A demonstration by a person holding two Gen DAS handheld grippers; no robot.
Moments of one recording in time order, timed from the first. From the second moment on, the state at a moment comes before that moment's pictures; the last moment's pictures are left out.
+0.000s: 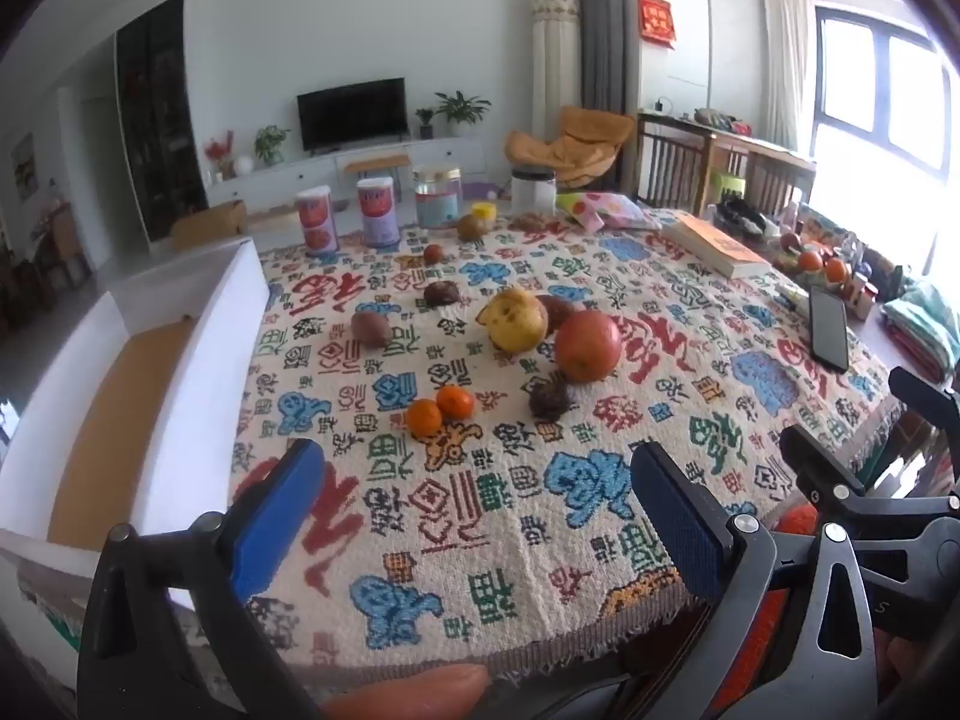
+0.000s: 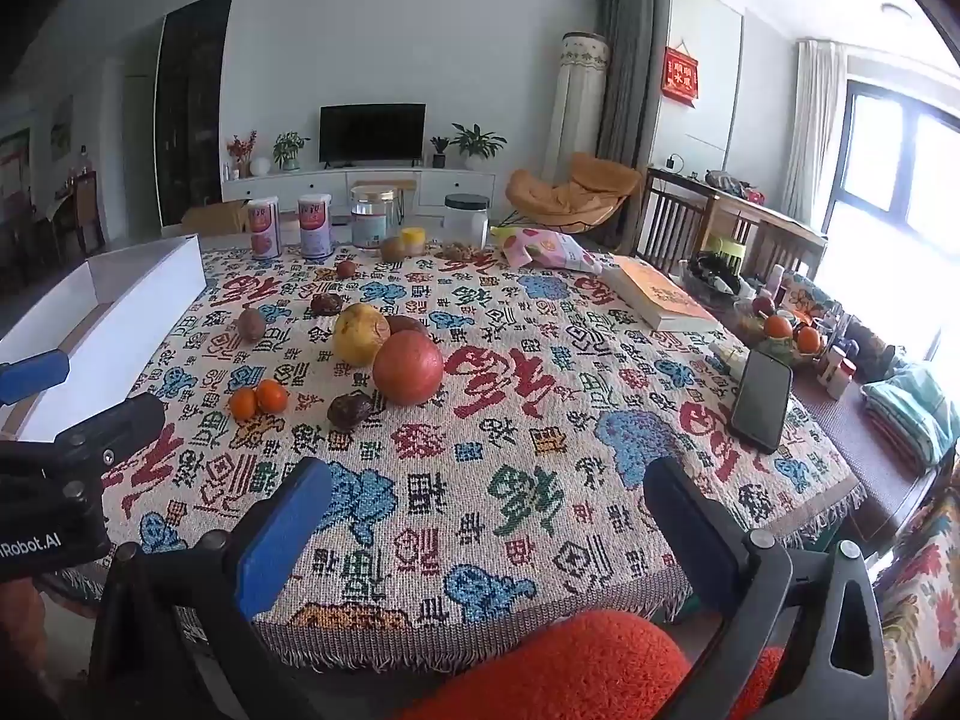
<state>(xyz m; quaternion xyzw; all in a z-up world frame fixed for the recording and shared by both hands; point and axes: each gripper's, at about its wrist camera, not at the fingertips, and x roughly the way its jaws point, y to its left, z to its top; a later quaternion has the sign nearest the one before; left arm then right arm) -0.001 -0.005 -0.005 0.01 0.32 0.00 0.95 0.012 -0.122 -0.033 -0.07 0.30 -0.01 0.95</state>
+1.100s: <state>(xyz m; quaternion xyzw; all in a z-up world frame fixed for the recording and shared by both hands) 0.003 0.002 -0.007 -0.03 0.31 0.01 0.95 0.015 -0.128 -0.052 -0.03 0.29 0.03 0.96</state>
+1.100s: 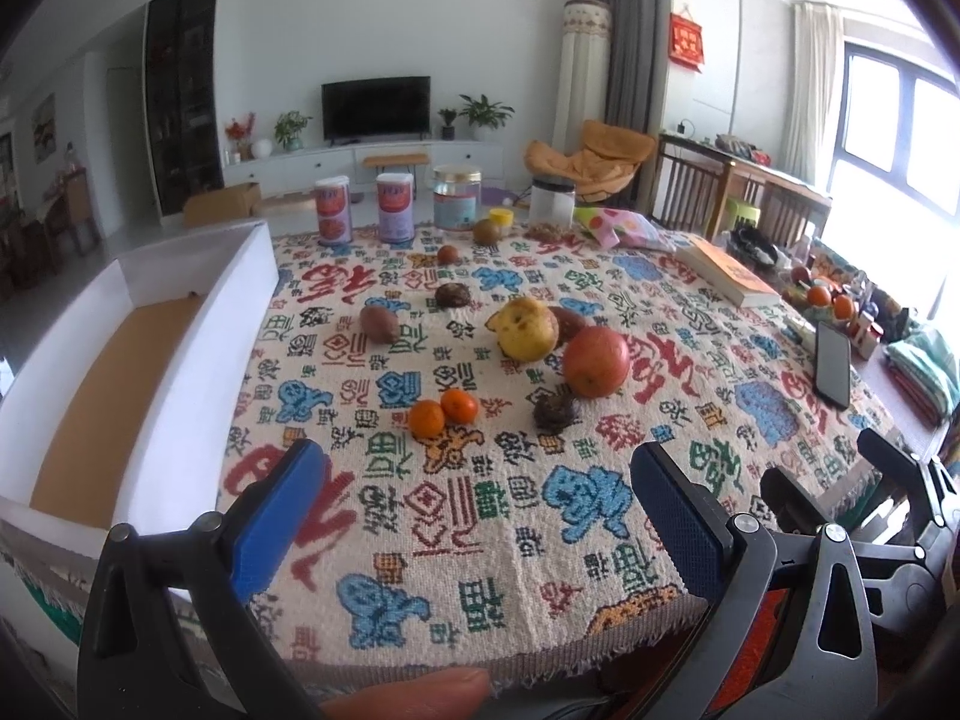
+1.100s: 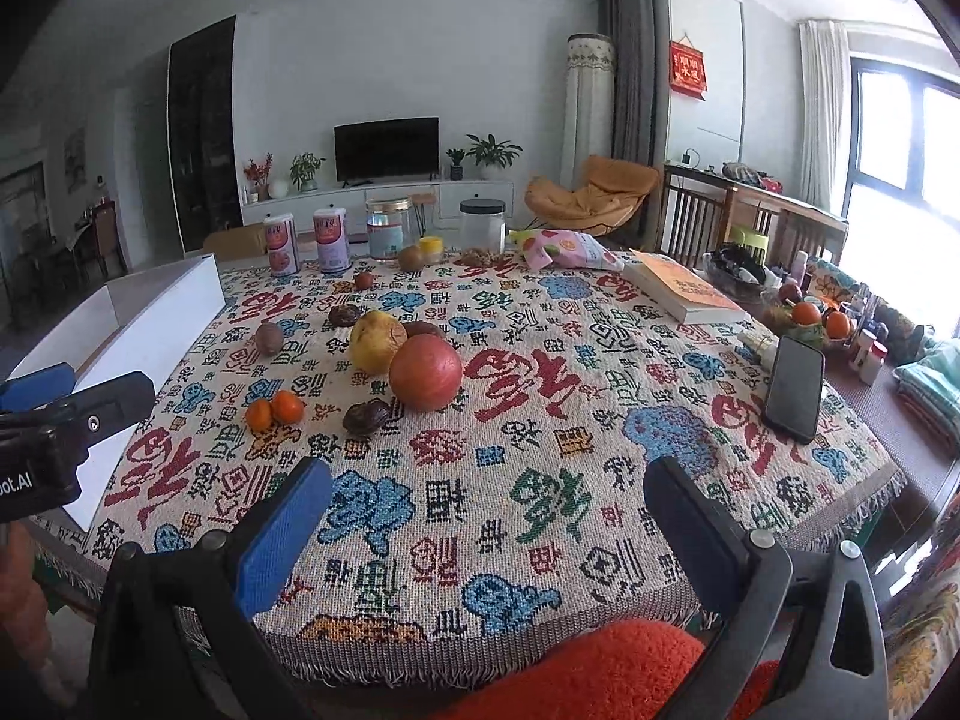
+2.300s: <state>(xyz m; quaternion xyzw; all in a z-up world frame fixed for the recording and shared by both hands) 0.005 -0.007 -0.015 -0.02 0.32 0.01 0.95 0.017 -0.131 -0.060 -0.03 0.30 0.03 0.95</state>
